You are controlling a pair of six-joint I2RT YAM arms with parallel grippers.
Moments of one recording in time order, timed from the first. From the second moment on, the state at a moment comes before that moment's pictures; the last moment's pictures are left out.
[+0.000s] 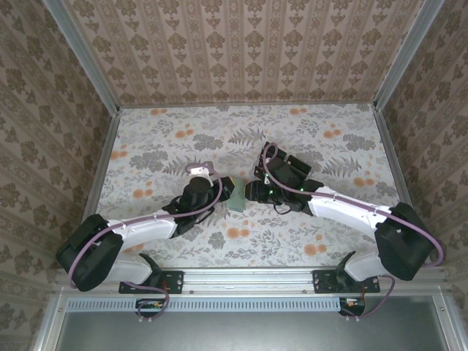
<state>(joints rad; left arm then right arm) -0.82 1.31 0.48 0.47 -0.08 -0.97 0.71 1.43 0.85 -0.23 -0.10 0.76</state>
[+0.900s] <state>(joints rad) -0.77 1.24 0.40 0.25 -0.10 -0.88 0.71 1.43 0.84 -0.23 -0.16 0.75</state>
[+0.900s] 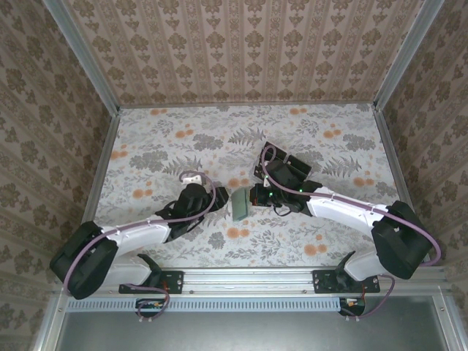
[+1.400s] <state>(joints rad) -0.77 1.23 0.45 0.17 -0.09 -0.78 0.71 1.43 0.86 -0.25 -0.17 0.76</state>
